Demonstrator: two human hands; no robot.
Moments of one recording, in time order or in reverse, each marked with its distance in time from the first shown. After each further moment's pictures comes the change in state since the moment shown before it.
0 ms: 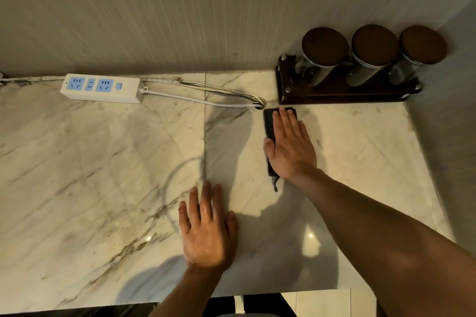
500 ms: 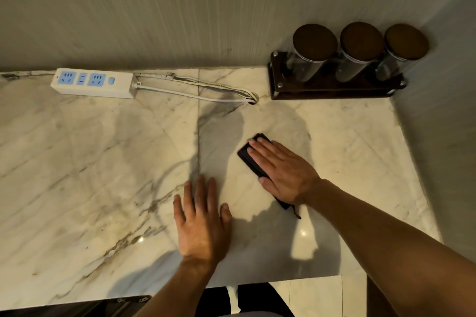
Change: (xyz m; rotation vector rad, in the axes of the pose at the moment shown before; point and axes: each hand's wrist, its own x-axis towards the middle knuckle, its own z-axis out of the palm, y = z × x) left_hand 0.000 0.000 0.000 -0.037 0.022 -0.004; right_hand -0.053 0.020 0.003 -0.150 -0.086 -0.580
